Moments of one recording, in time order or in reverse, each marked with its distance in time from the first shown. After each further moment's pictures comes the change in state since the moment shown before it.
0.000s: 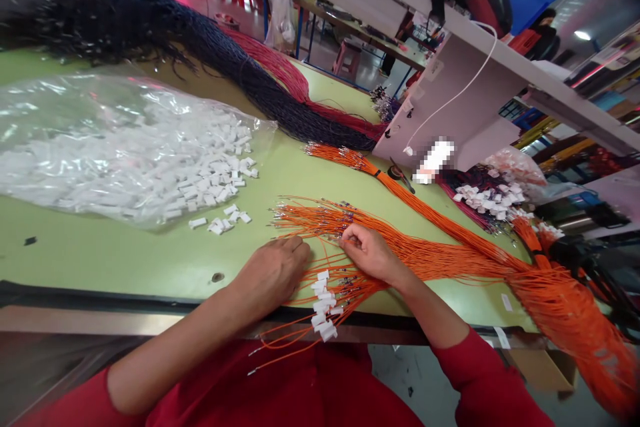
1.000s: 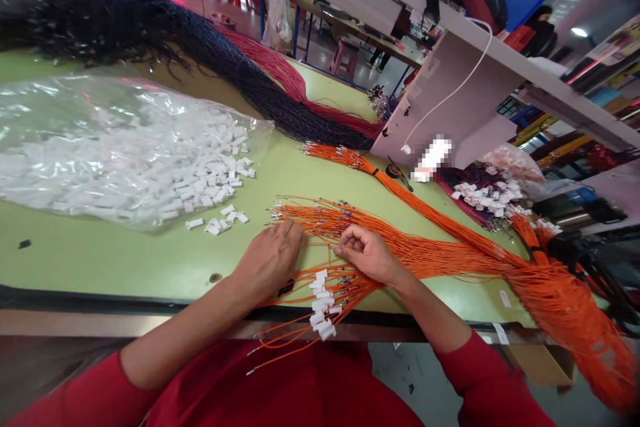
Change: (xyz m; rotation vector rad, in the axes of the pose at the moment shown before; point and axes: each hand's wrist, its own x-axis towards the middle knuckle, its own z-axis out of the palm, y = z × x) left_hand 0.014 -0.005 -0.002 0.047 0.038 -0.176; right_hand -0.010 -0.003 0.004 0.341 -0.046 0.071
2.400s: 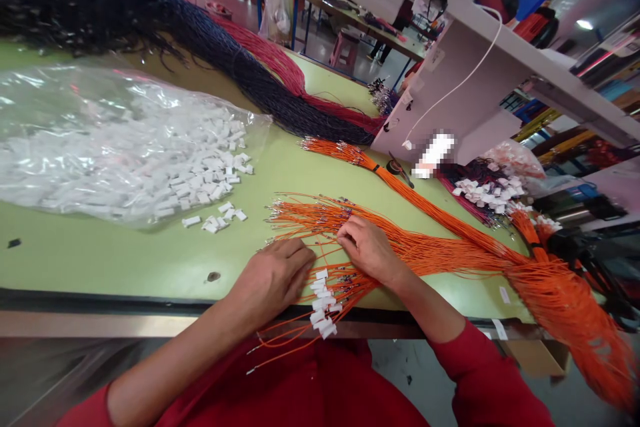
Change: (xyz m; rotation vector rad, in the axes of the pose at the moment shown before) left_hand -0.027 0.004 0.012 -0.362 0.176 0.236; right_hand 0.012 -0.001 -0.001 -0.658 0.100 -0.285
